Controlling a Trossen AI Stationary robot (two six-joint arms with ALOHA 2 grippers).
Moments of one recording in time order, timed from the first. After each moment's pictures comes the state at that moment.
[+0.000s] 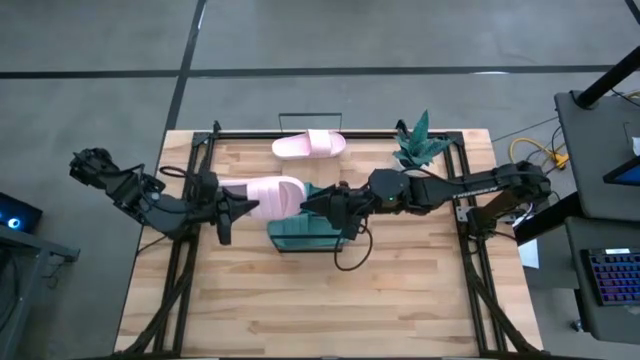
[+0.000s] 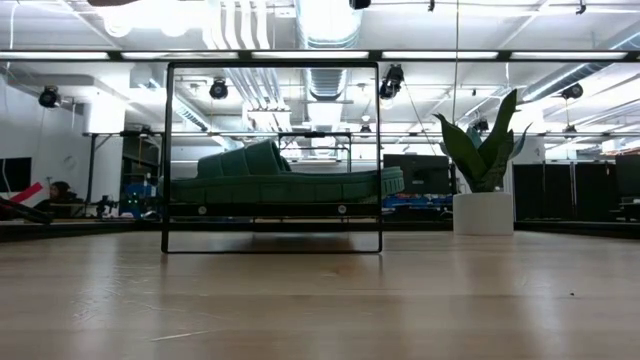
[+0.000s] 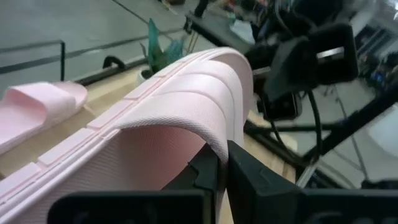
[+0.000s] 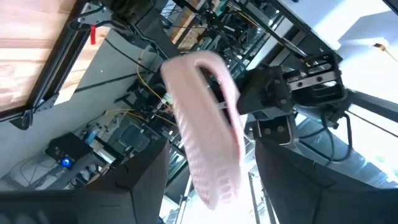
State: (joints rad) left arm -0.54 0.95 1.26 -0.70 -0.80 -0.82; right arm 0.12 1.55 1.34 0.11 0.13 -2.21
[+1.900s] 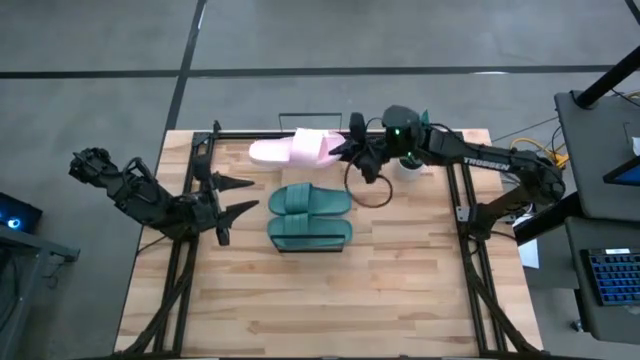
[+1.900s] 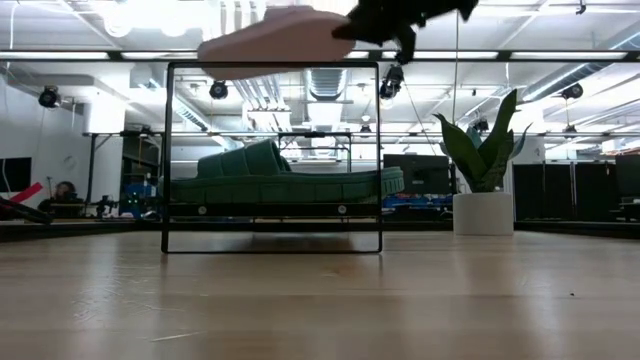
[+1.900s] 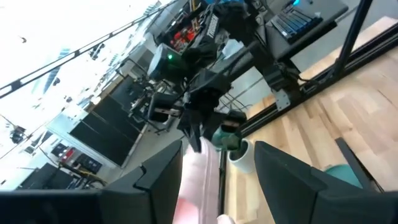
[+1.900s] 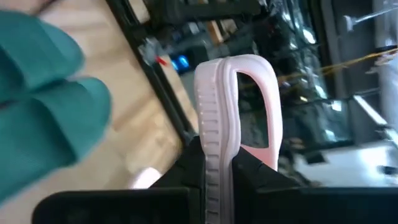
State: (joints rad) left arm -0.54 0.89 1.15 -0.32 -0.85 0.69; right arm -0.34 1.42 1.26 -0.13 -0.29 -1.29
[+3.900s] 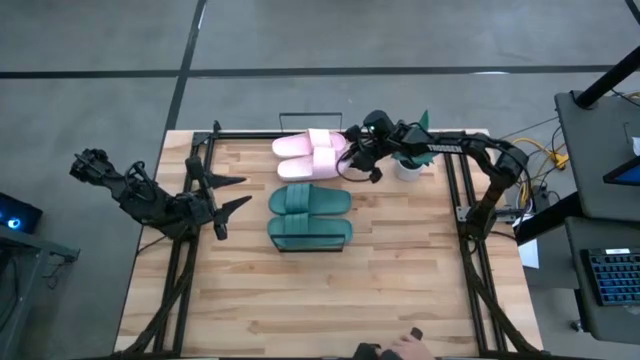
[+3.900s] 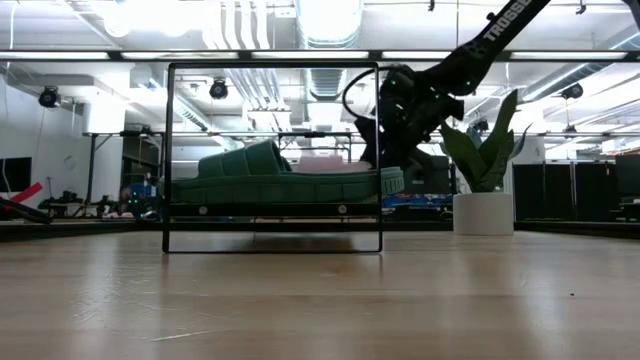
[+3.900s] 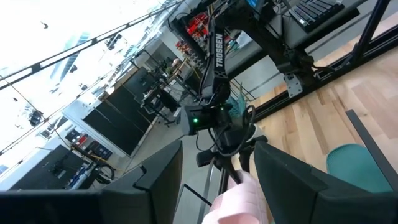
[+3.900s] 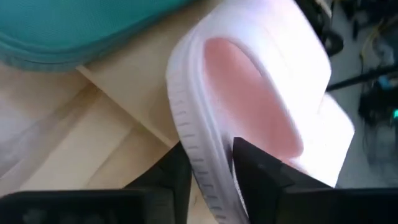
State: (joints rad) left arm -0.54 0.70 0.88 -0.19 -0.91 0.69; right arm -0.63 1.74 1.07 -0.13 -0.48 -1.27
